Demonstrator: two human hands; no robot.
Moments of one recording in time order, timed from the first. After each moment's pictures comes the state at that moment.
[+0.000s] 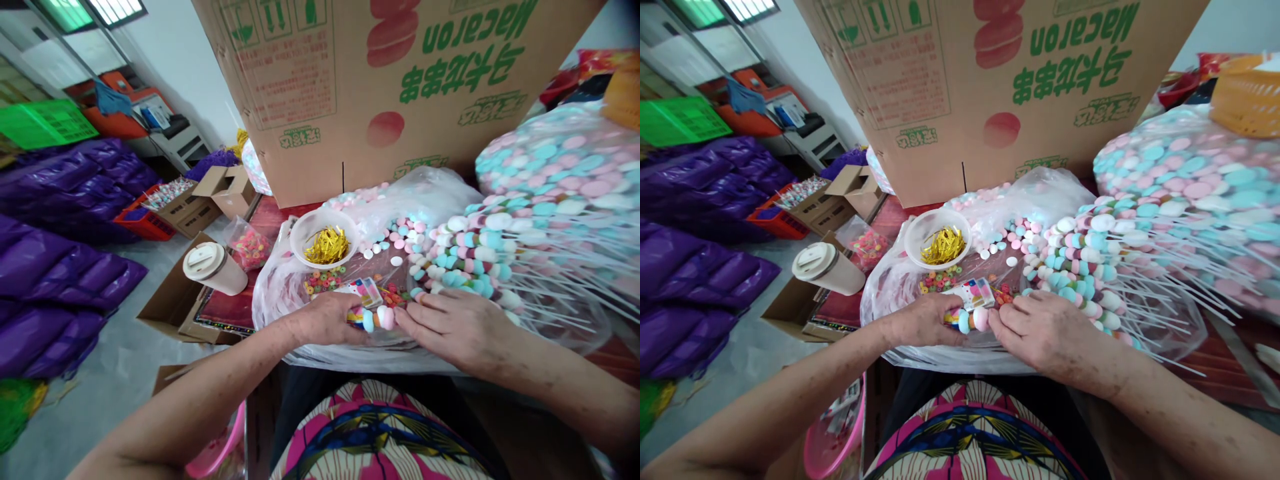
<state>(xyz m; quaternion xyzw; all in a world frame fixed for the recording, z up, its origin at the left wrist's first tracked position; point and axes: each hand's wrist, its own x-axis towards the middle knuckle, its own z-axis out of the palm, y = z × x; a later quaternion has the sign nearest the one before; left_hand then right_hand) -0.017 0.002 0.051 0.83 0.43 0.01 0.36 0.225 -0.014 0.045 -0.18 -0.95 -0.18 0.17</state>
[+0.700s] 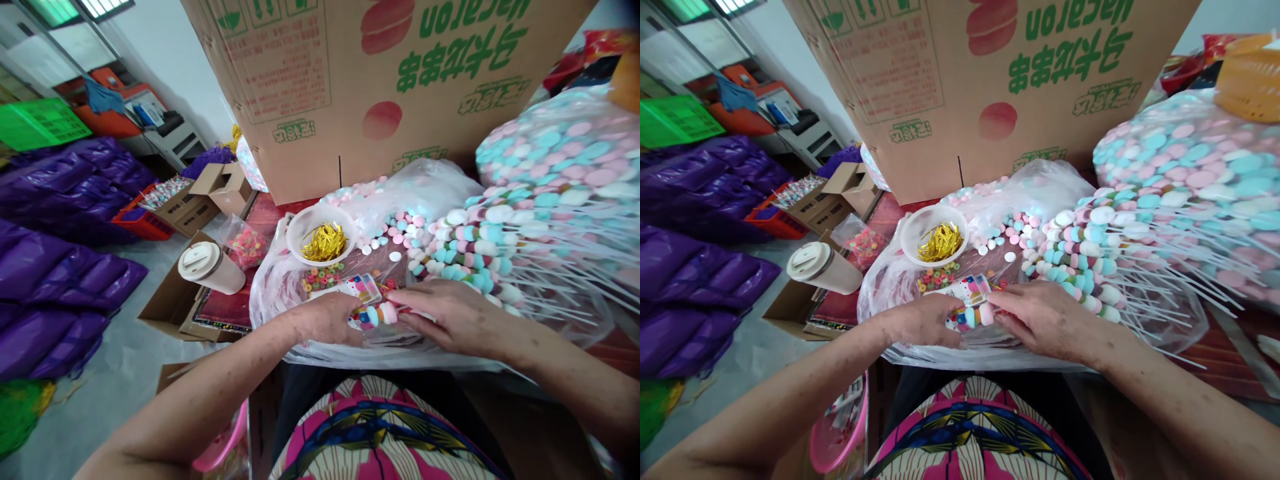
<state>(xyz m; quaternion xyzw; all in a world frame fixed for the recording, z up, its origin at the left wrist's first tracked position) -0.009 0.010 0.058 0.79 0.42 -0.09 0.43 0.225 0.002 0.037 -0.31 -0.93 0.11 0.14</state>
